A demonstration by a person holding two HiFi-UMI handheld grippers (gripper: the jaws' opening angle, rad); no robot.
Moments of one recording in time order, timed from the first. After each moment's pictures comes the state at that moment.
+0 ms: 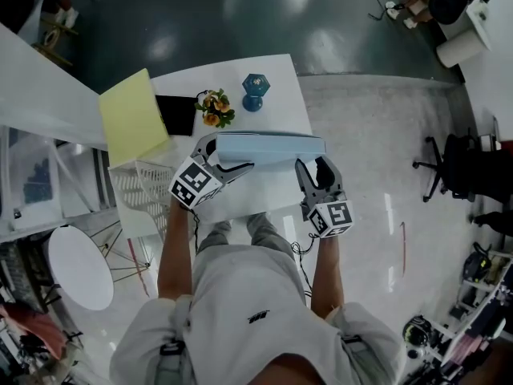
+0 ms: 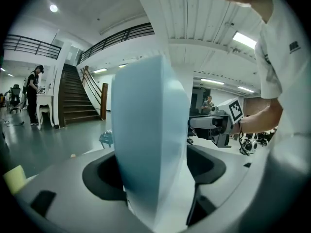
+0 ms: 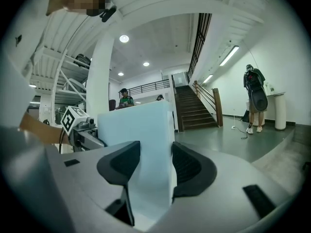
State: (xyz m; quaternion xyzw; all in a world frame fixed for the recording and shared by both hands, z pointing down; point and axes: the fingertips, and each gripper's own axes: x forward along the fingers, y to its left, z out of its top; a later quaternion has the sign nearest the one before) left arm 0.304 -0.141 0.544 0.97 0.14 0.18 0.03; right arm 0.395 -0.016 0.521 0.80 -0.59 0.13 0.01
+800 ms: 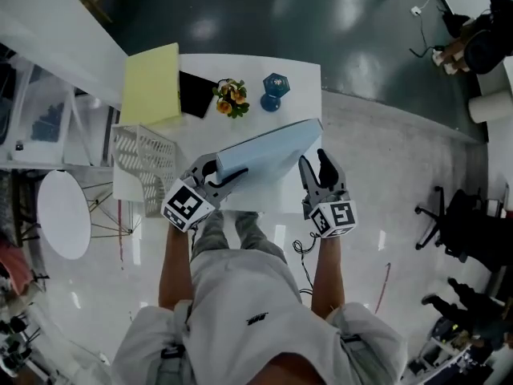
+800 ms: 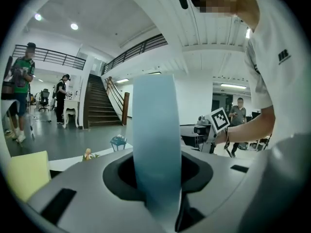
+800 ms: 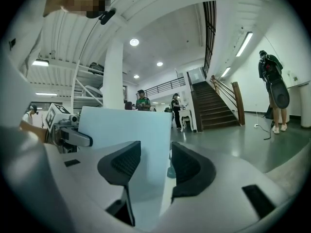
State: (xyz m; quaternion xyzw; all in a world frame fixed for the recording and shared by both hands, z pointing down) left arm 0.274 -0.097 0.506 0.99 0.01 0.15 0.05; right arm 0.426 -0.039 0.516 0.72 -0.68 0.14 0.01
